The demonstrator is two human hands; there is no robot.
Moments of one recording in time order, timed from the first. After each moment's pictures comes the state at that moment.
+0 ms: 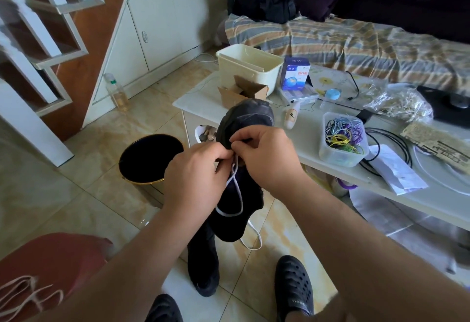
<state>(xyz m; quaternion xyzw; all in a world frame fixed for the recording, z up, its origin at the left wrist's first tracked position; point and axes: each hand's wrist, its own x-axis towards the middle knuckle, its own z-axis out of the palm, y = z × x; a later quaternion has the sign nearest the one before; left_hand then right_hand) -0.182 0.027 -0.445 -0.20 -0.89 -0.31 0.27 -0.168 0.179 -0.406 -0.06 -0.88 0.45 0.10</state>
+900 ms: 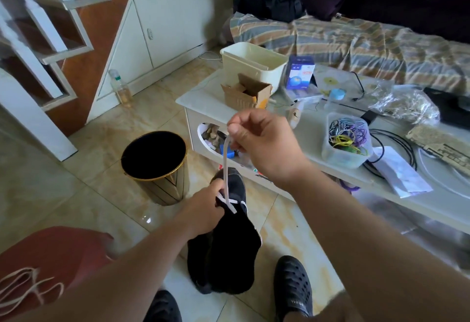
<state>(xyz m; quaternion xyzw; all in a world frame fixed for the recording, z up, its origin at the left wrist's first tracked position) -0.202 0.013 -0.557 -0.14 -0.92 -0.31 -0.20 -0.179 0.186 -0.403 0.06 -0.78 0.62 0.09</state>
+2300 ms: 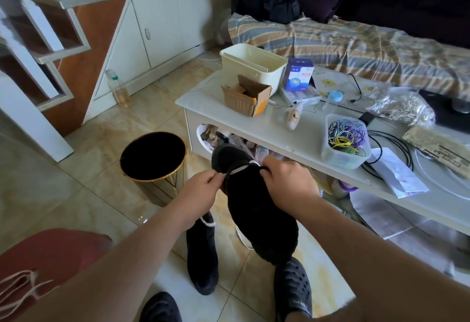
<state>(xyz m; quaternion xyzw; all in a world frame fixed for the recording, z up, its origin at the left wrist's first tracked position) -0.202 0.012 -0.506 -0.02 -0.86 -0.48 -0.18 -0.172 0.229 -0.495 -0.03 -0.99 0.15 0.06</state>
